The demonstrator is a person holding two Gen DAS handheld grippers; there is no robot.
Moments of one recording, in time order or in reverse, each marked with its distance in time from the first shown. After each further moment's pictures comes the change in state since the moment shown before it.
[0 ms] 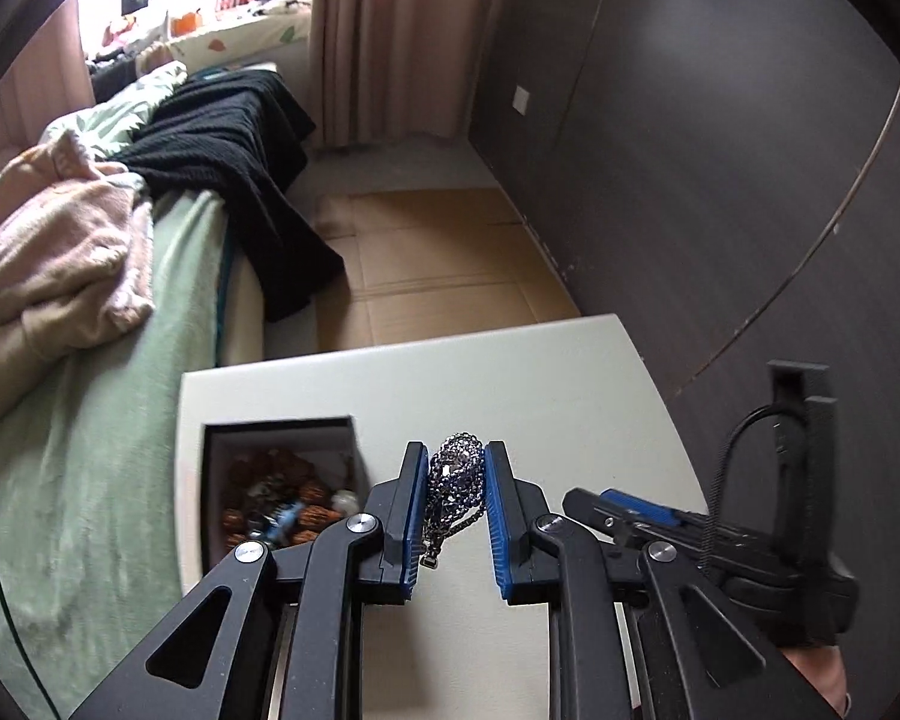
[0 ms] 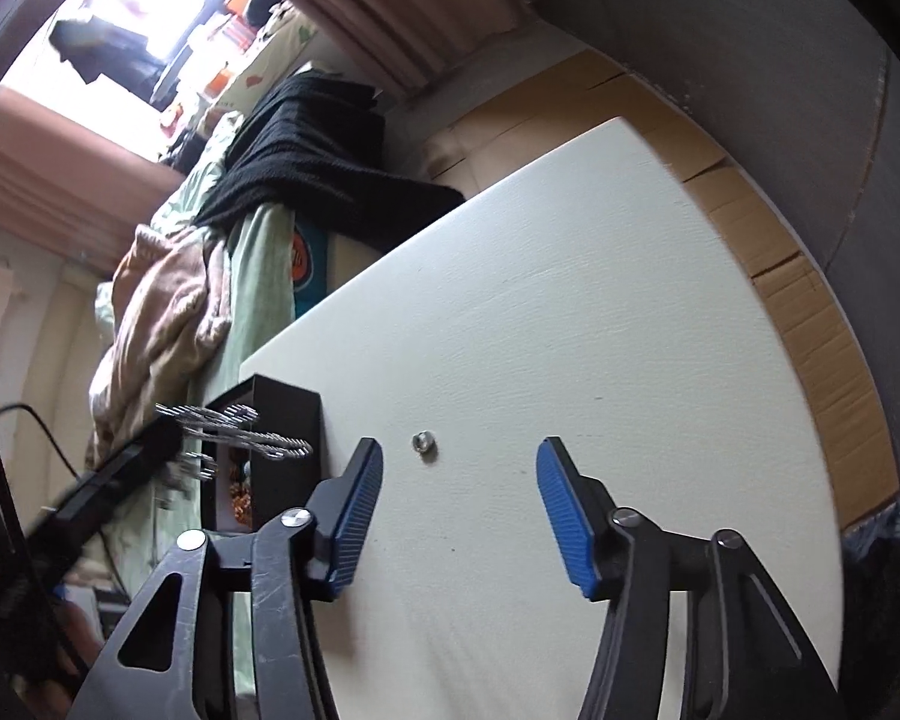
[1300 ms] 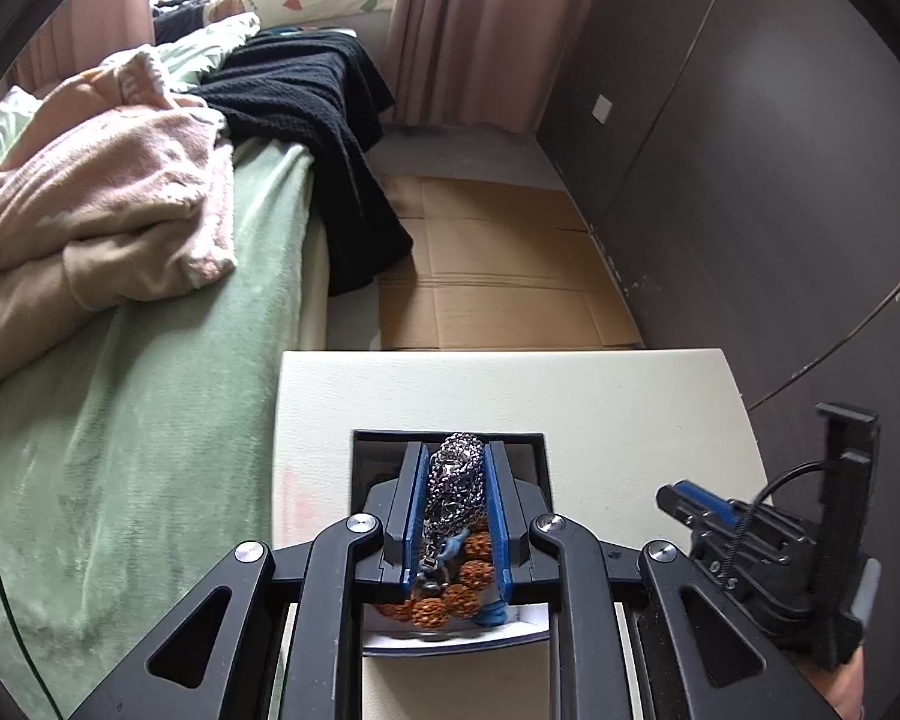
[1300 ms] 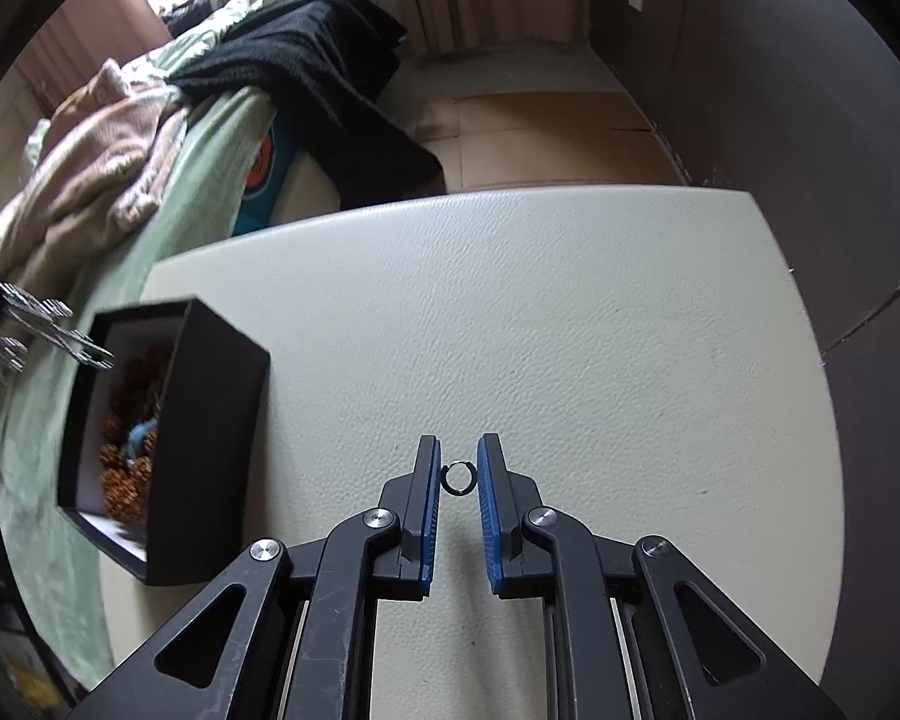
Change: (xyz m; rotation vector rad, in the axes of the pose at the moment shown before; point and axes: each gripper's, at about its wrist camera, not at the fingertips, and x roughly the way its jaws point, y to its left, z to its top) left arm 0.031 0.099 0.004 -0.135 0.032 0.026; right arm 0.046 0.064 0.003 -0.299 0.000 -0.329
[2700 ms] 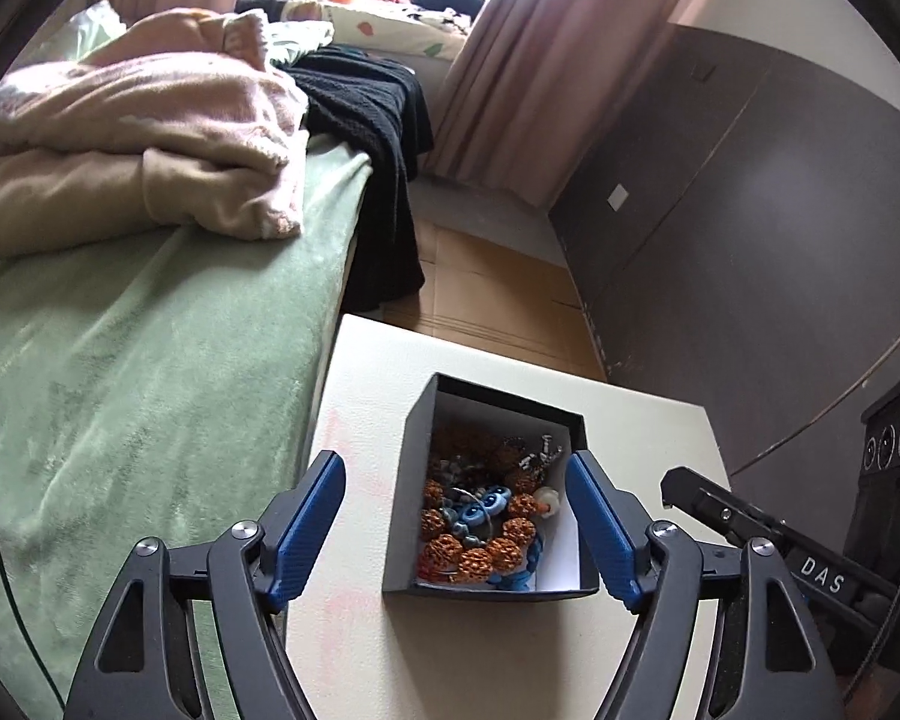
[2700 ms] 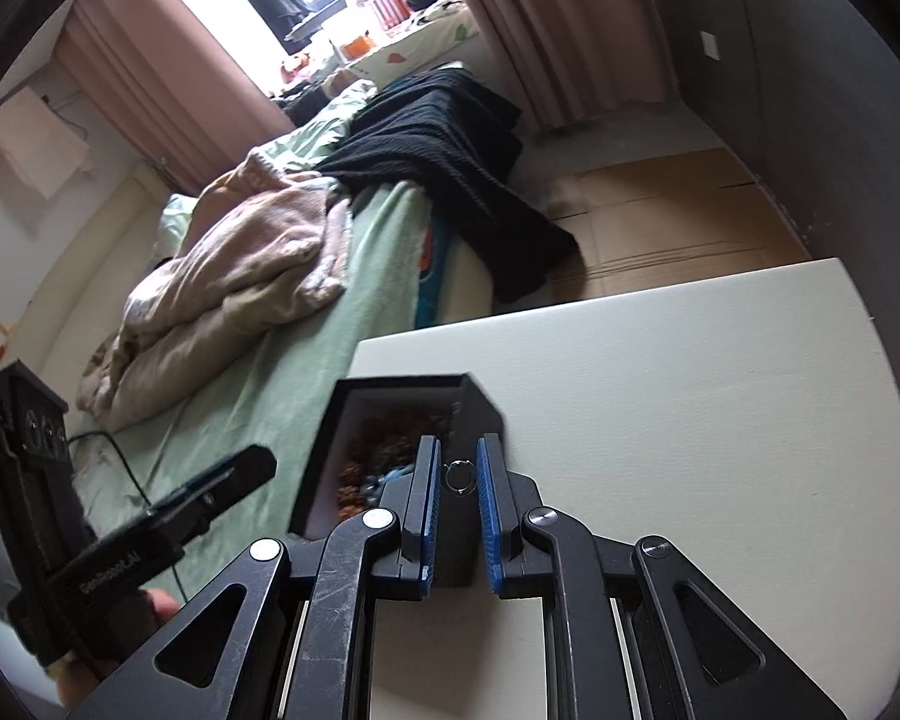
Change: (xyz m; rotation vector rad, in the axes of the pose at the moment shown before) left arm -0.028 0.063 -0.062 -0.225 -0.184 -0.090; right arm -0.052 0.062 -0.008 -0.006 -0.168 0.358
